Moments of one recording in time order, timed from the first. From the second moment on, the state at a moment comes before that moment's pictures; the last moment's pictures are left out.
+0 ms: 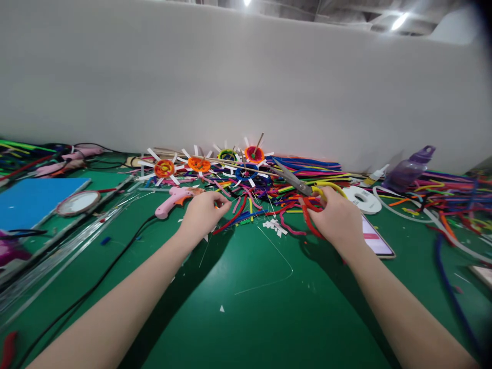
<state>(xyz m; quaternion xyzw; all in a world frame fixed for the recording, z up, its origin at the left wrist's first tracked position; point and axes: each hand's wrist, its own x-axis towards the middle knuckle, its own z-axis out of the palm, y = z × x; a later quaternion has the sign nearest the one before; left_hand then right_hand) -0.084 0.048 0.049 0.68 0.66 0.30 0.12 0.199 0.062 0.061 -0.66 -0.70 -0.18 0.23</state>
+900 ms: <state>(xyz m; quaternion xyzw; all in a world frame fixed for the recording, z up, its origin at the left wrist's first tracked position) -0.188 0.050 0.001 0.57 0.80 0.11 -0.12 0.183 0.057 0.049 -0.58 -0.78 -0.12 0.20</state>
